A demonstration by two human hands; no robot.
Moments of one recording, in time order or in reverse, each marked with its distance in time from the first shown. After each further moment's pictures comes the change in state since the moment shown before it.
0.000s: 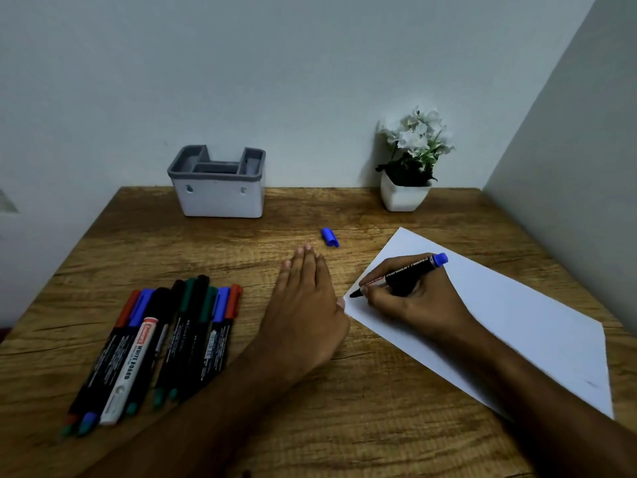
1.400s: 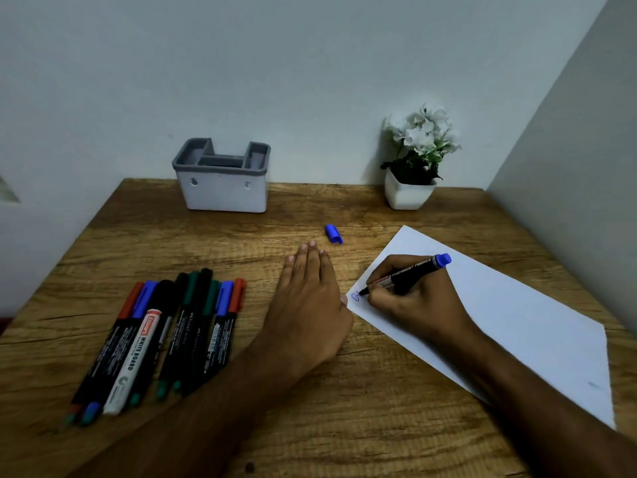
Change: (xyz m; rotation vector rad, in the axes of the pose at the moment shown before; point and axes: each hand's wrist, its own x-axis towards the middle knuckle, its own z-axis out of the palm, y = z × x) left_hand -0.001 0.000 -0.004 0.036 -0.036 0.000; right_hand 0.004 0.009 0.009 -0.121 0.051 -0.021
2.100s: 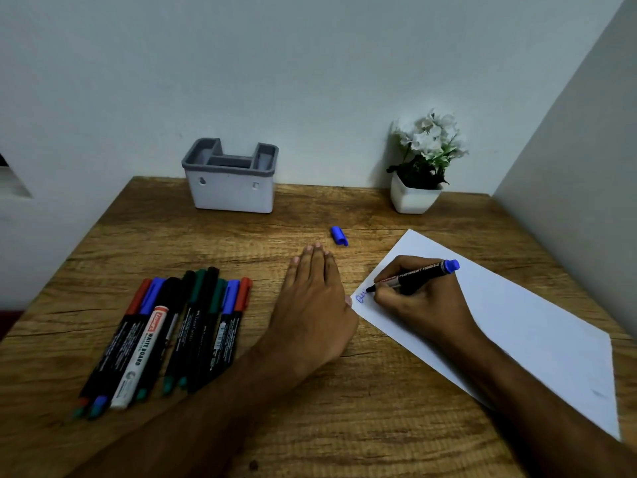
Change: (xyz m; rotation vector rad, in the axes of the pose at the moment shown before) left_hand -0.001 0.001 -0.002 -0.032 0.033 0.001; right_hand 0.002 0.001 0.000 -0.013 0.062 0.062
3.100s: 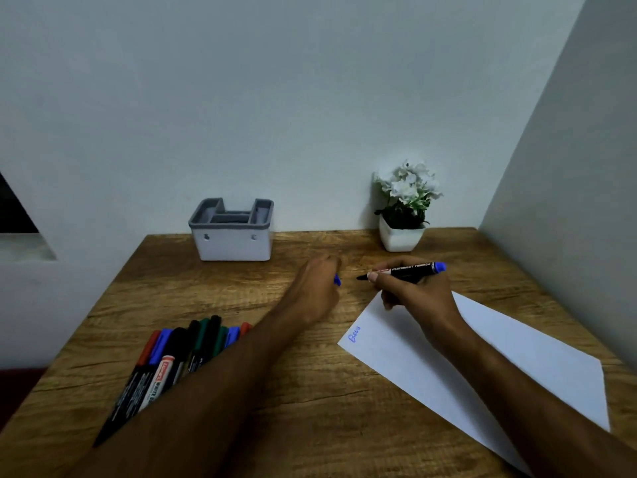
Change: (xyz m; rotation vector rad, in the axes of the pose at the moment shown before) left_hand 0.092 -0.008 -0.019 -0.213 0.162 0.068; right_hand 0.039 -0.005 -0.018 0.476 0.117 0.143
